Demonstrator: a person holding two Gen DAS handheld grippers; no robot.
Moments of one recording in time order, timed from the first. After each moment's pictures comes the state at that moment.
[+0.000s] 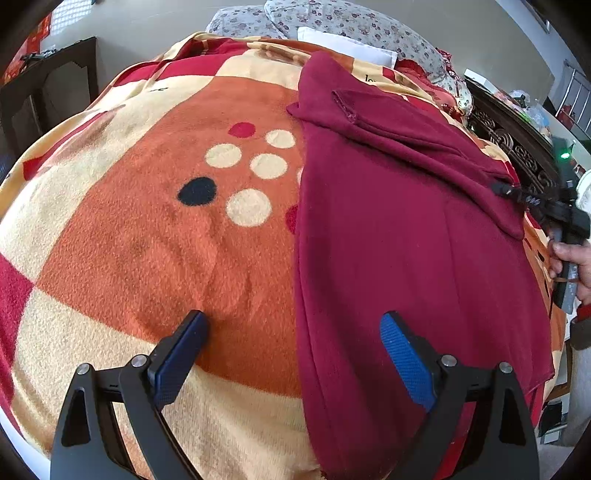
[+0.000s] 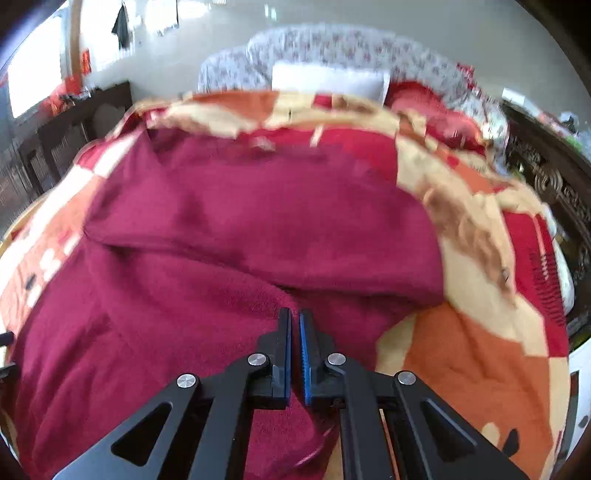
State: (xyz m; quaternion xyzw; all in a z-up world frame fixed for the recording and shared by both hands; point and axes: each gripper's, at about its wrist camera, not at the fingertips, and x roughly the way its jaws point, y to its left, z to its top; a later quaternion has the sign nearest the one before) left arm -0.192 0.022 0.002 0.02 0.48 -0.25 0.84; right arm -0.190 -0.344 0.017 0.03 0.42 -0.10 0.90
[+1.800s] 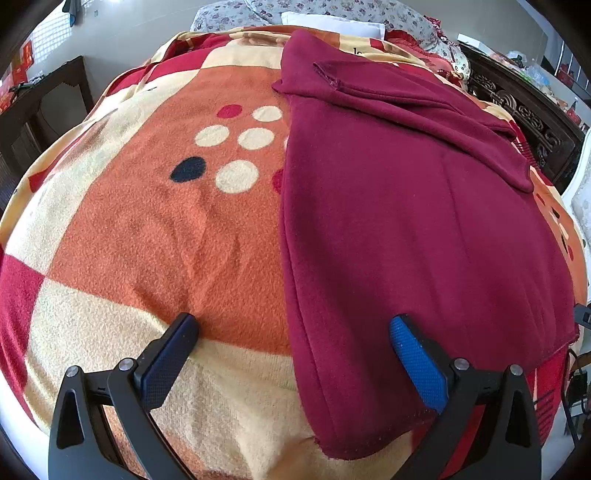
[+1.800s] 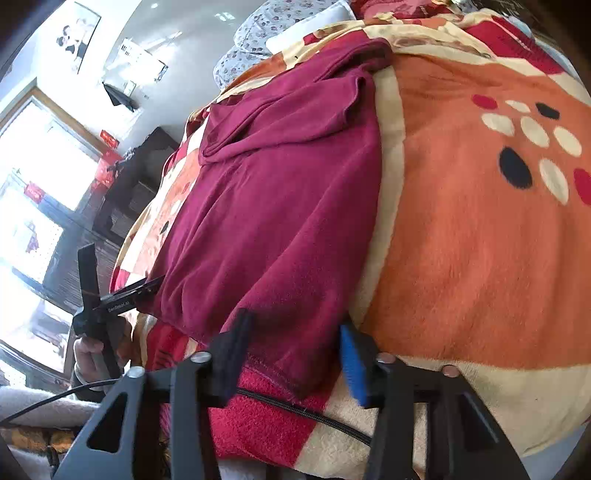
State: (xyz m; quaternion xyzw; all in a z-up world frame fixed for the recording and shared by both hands) left arm -0.216 0.009 -0.006 0.09 0.49 -0.23 0.84; right arm -0.412 -0.281 -0.005 0.30 0.41 0.03 0.86
